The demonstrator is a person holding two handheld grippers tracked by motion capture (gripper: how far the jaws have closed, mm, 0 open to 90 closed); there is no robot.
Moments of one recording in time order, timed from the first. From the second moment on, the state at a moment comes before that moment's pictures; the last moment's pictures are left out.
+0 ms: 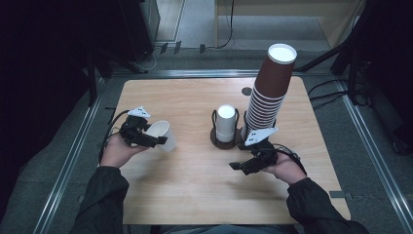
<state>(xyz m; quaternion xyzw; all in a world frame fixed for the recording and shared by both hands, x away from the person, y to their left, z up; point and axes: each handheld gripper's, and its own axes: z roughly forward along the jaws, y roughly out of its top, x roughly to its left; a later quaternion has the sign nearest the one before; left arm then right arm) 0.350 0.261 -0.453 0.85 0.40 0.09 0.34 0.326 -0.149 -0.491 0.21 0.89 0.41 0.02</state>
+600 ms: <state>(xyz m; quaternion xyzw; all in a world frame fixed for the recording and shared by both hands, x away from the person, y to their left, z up) 0.375 0.295 -0.477 0.82 0.47 0.13 0.29 0.325 -0.152 -0.493 0.22 0.89 0.41 0.02</state>
